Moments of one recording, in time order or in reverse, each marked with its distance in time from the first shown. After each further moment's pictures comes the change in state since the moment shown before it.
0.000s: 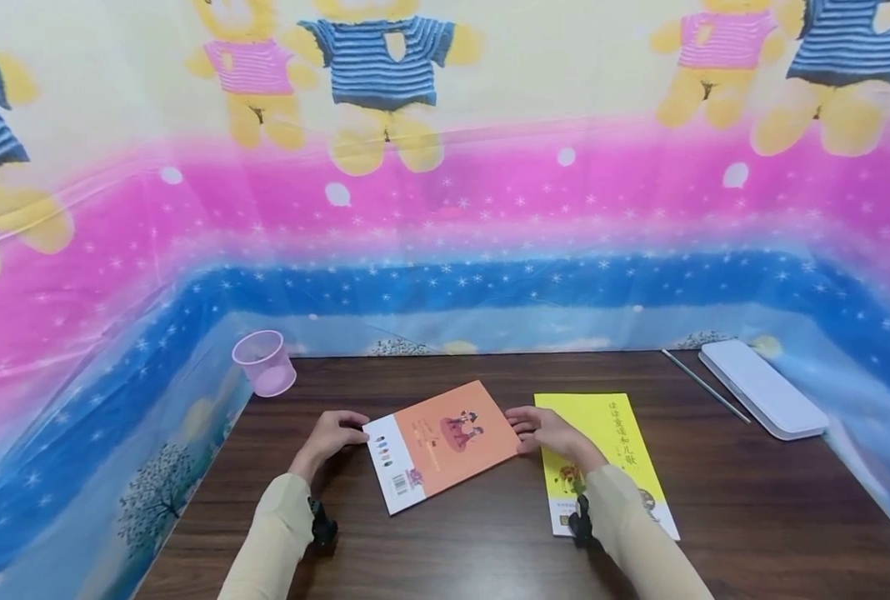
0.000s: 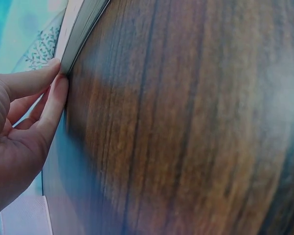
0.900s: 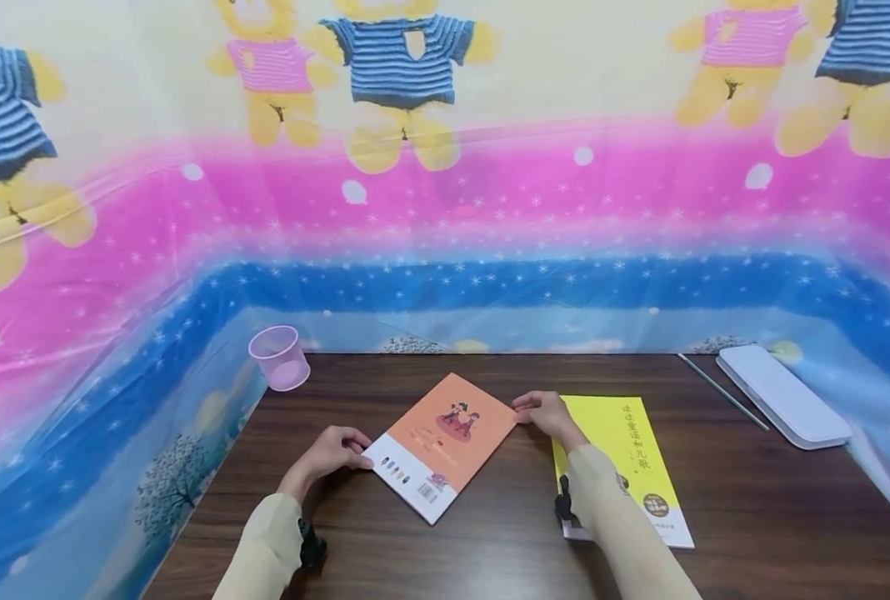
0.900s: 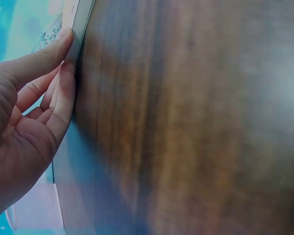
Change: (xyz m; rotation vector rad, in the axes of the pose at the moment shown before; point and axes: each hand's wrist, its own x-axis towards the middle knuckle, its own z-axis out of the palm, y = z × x) left_hand -0.029 -0.009 -0.014 0.042 -0.160 0.039; right_hand 0.029 -0.018 0.011 -0.067 0.252 -0.038
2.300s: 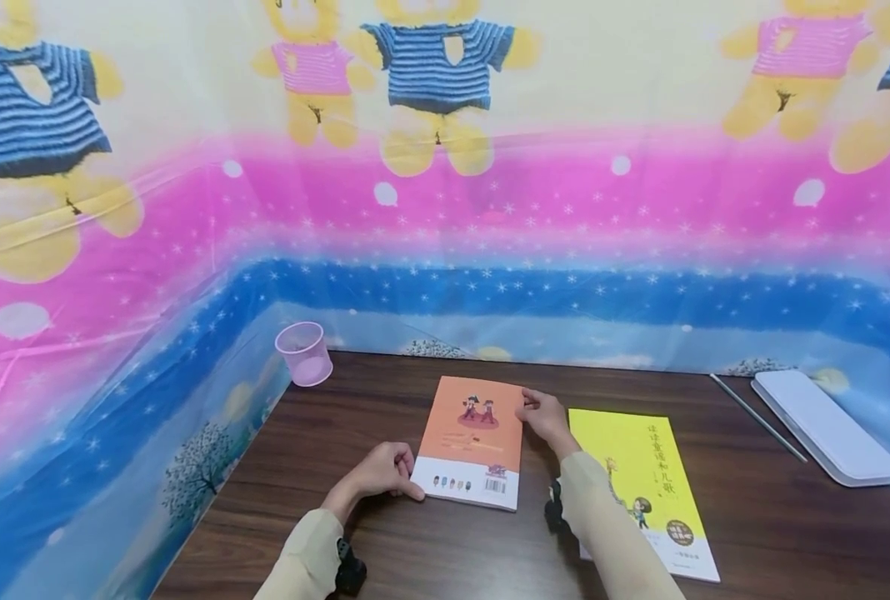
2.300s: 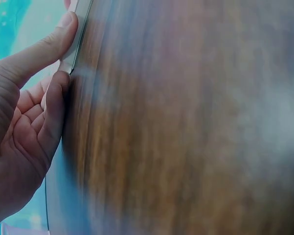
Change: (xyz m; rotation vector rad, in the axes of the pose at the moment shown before) left_hand -0.010 0.013 0.043 0.033 -0.128 0.099; right_hand 0.020 -0.018 0.039 0.010 0.065 0.048
